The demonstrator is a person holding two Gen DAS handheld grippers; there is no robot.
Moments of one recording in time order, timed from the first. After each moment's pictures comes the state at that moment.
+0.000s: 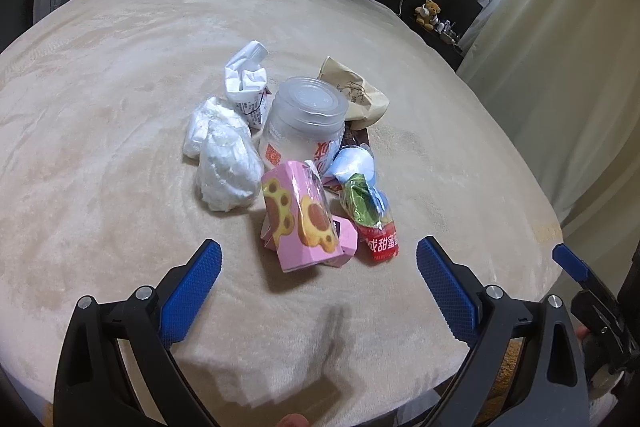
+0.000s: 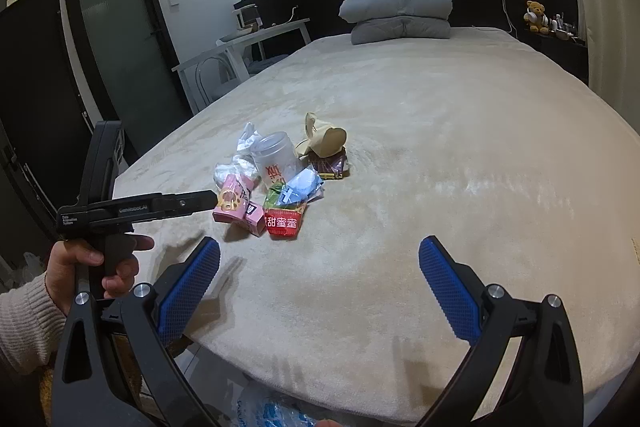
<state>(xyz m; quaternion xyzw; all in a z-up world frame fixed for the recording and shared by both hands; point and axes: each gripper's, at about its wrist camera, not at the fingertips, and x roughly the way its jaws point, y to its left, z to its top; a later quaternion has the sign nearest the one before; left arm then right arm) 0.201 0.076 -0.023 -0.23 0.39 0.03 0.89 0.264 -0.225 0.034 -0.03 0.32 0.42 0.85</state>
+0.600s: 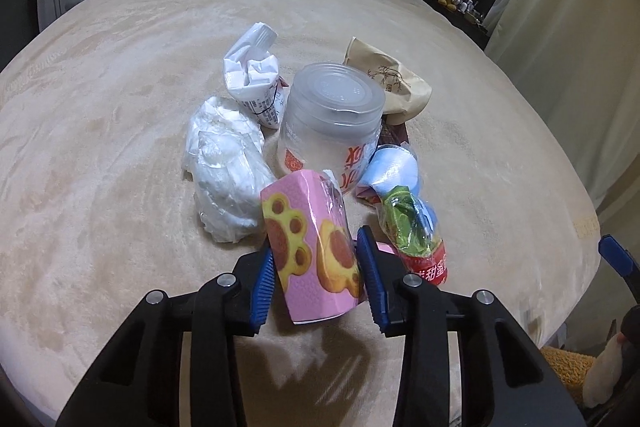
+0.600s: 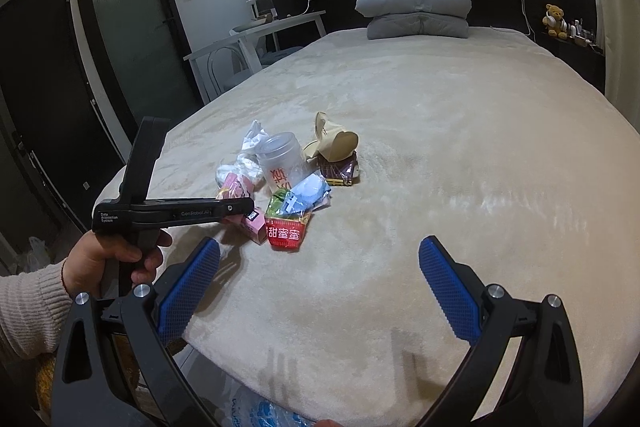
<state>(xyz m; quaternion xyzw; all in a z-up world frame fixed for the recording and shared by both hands) 0.236 0.081 -0.043 -0.20 0.42 0.07 0.88 0.280 -0.208 0.033 -0.05 0.32 0.44 0.84</state>
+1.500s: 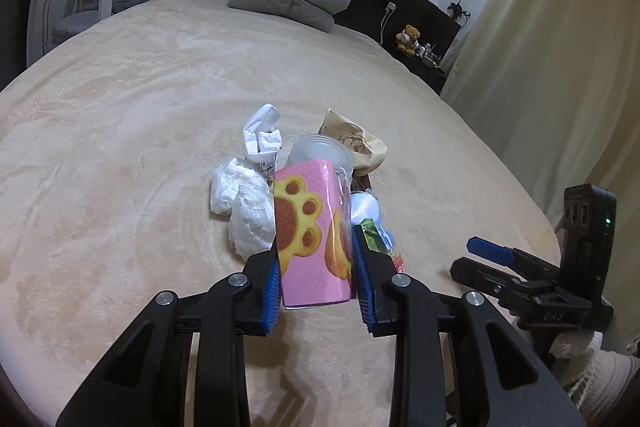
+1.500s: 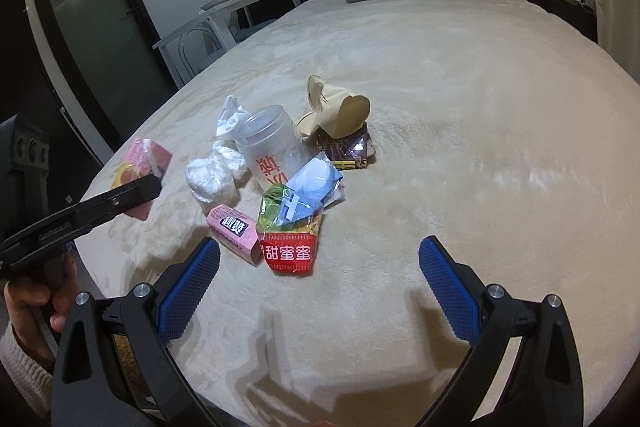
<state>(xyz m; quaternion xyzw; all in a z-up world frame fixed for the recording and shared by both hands) 0.180 0.104 0.005 -0.20 0.33 0.01 0.92 0.321 -0.132 -0.011 -0.02 0.40 0.39 0.83</state>
